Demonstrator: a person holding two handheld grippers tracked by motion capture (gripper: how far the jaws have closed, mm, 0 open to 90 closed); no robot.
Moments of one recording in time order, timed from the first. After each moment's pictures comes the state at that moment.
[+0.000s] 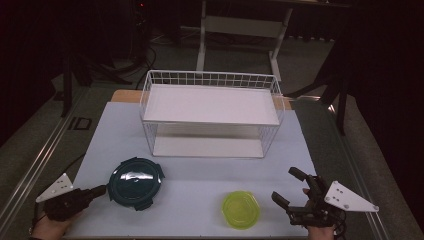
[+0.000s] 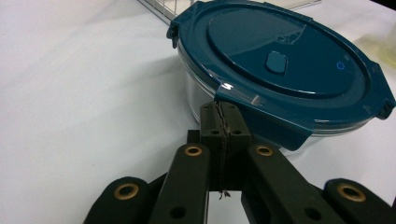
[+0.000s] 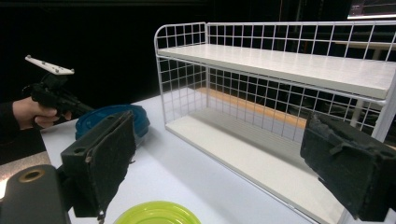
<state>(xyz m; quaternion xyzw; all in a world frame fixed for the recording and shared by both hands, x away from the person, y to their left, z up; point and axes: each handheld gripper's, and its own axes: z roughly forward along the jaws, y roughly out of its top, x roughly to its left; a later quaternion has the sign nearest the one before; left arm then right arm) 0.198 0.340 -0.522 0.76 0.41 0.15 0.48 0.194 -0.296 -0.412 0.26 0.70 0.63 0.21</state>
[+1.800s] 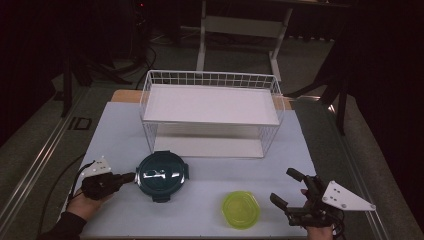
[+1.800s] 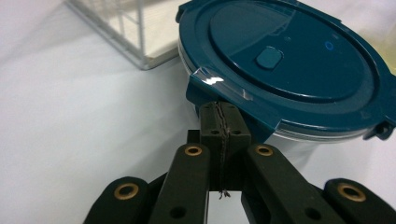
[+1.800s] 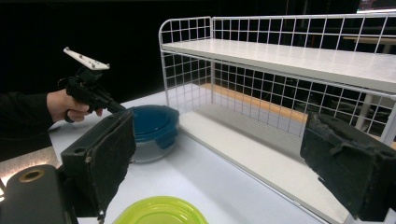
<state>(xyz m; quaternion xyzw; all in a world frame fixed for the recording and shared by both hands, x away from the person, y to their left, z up) 0.253 0.269 -0.513 0.80 0.37 0.12 0.45 0.195 -0.295 -0.415 0.25 0.71 0.63 0.20</state>
